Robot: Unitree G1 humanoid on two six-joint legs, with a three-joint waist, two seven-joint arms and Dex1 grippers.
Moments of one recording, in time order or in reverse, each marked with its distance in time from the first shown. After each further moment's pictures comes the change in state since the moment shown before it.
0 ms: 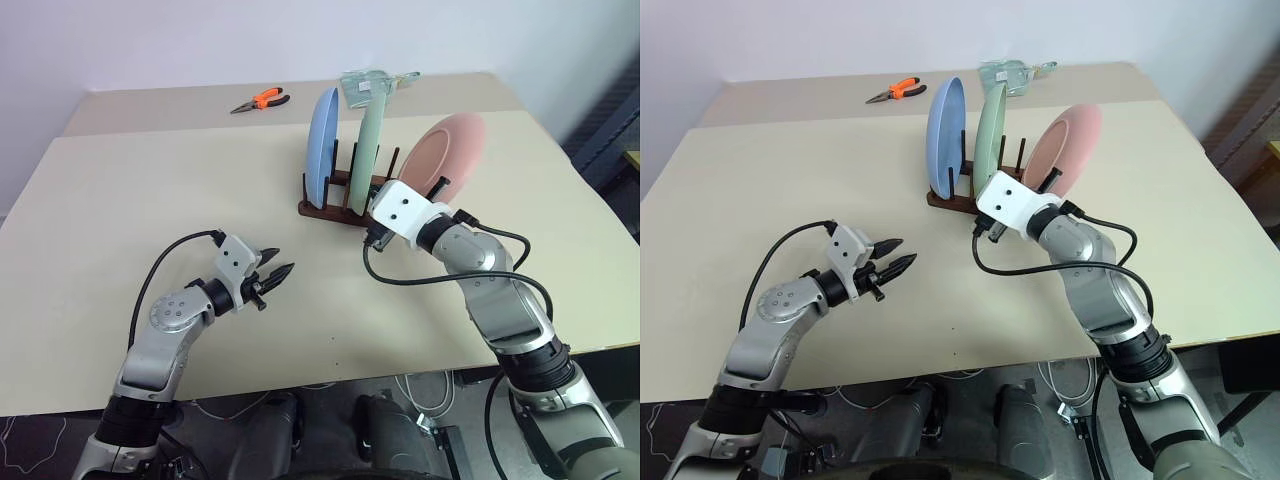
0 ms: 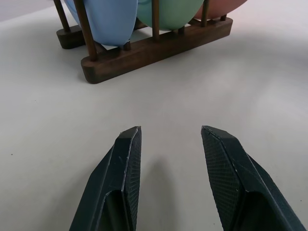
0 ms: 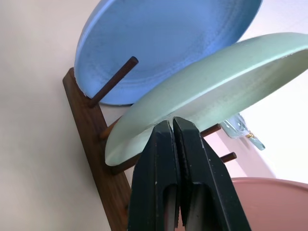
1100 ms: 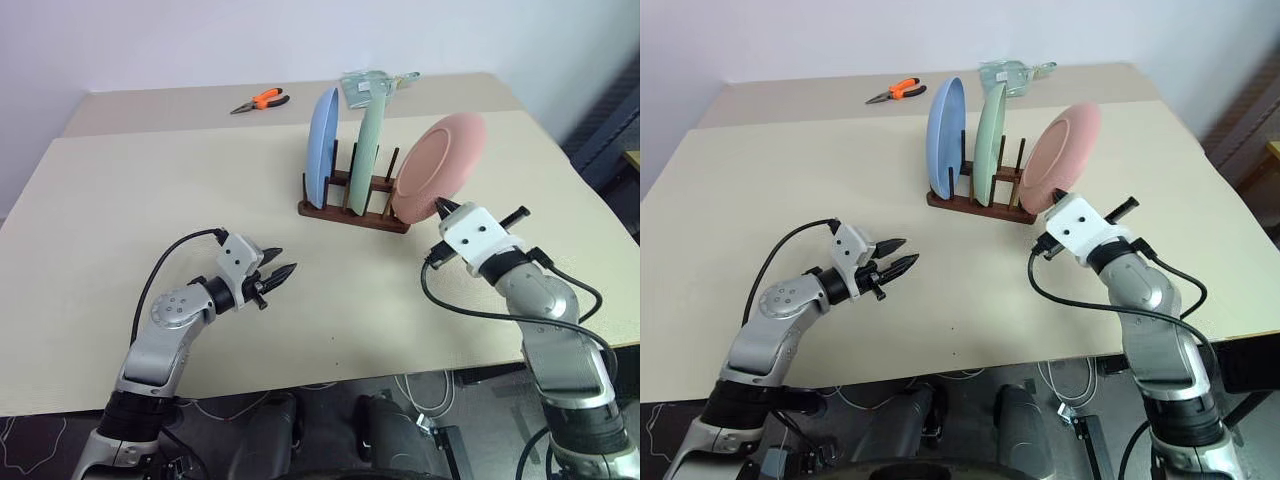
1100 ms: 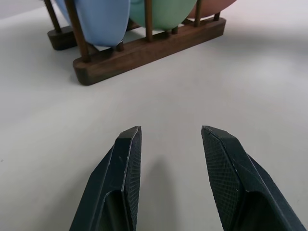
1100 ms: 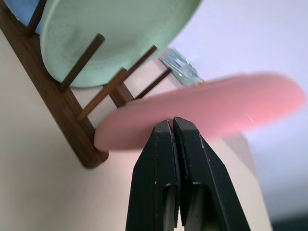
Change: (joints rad) left arm -0.022 0.000 -0.004 0.031 0.001 -0.008 -0.035; right arm 0.288 -0.032 -0.253 -0.108 0.000 -0.131 -0.060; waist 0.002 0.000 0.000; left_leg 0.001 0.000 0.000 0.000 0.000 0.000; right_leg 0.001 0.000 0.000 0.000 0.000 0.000
